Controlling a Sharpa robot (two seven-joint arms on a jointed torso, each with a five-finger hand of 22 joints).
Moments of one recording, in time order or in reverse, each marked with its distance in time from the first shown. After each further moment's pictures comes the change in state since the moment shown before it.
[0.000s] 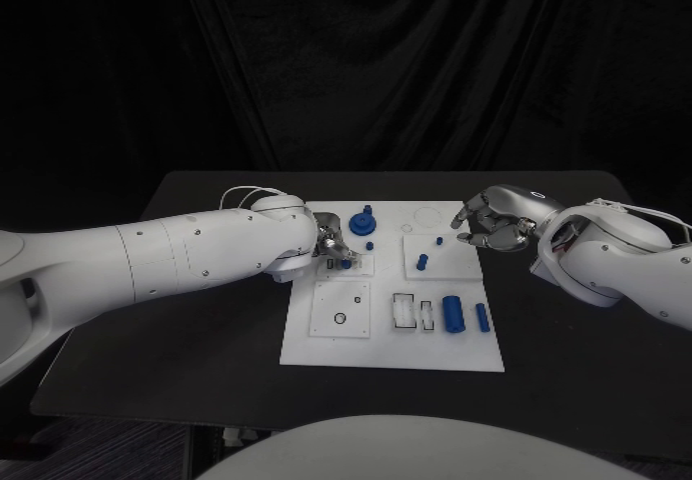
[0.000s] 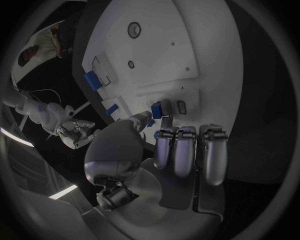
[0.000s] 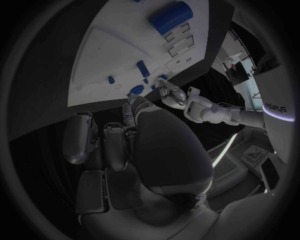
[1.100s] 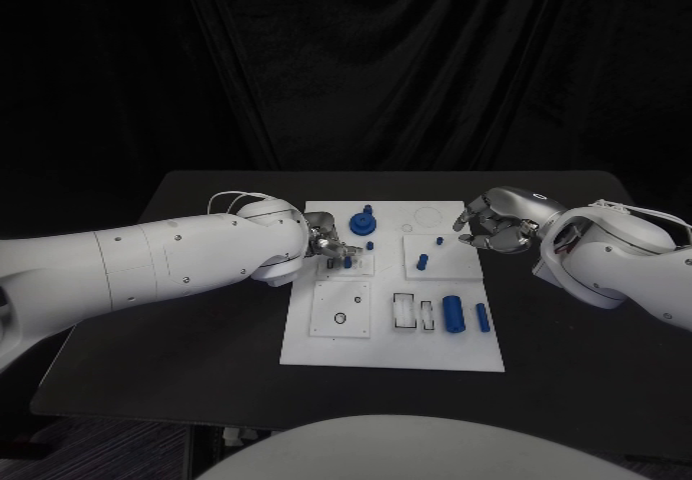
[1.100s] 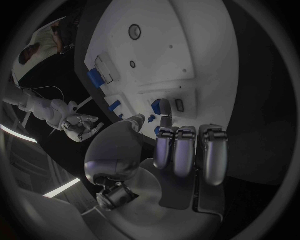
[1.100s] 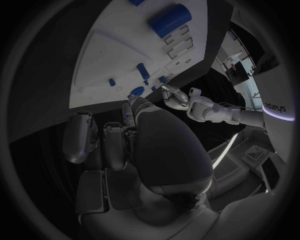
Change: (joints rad) left arm -0.002 -0.075 0.000 0.084 0.000 -0.096 0.032; left_hand -0.044 0.024 -0.170 0.078 -0.014 0.055 -0.010 0.017 0.075 -0.001 -0.006 0.000 0.000 0.002 -0.003 0.000 0.000 0.000 0.002 -0.003 0.000 0.000; right arm -0.001 -0.011 0.000 0.008 0.000 0.010 -0.005; right_hand -0.007 0.007 0.006 0.006 0.014 0.004 0.004 0.000 -0.003 -0.004 0.003 -0.009 0.000 -0.004 0.004 -0.004 0.000 0.000 -0.004 0.004 -0.004 0.000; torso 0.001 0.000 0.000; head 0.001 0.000
